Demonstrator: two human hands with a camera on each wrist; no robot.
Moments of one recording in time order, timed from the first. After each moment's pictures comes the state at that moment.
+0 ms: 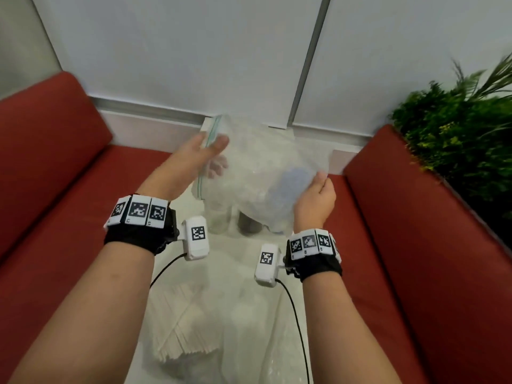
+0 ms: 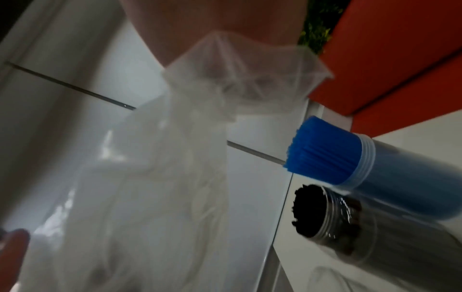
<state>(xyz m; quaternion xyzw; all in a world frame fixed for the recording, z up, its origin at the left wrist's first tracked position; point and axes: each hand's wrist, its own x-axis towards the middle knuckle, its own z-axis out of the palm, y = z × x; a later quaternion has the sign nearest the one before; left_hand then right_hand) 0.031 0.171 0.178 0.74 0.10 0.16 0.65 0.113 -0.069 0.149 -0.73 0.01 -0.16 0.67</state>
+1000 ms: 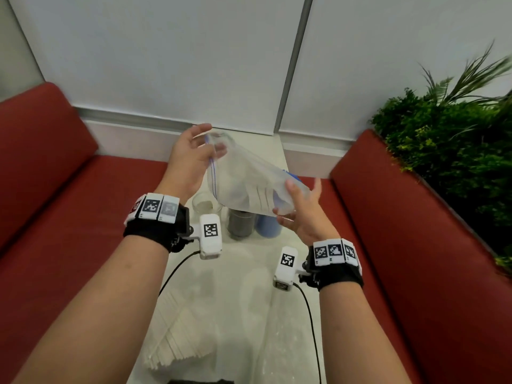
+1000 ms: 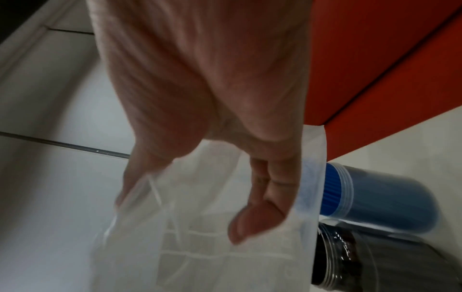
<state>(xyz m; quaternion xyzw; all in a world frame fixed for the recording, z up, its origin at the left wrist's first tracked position) 0.050 0.127 0.196 0.50 0.11 0.30 0.80 0.123 -0.118 0.140 -0.65 -0.06 0.24 0.72</state>
